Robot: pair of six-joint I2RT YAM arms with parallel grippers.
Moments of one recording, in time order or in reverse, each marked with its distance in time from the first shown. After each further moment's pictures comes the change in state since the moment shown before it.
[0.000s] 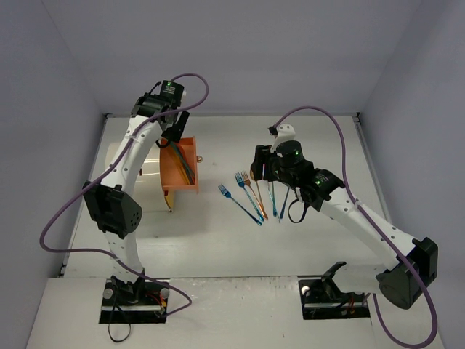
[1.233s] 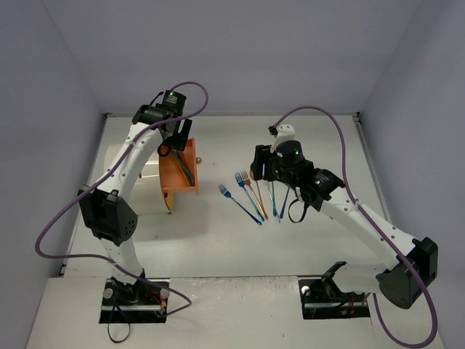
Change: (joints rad) left arm -0.025 -0.084 -0.168 0.026 0.056 -0.134; right arm 0.000 0.000 0.000 0.000 -0.002 -0.001
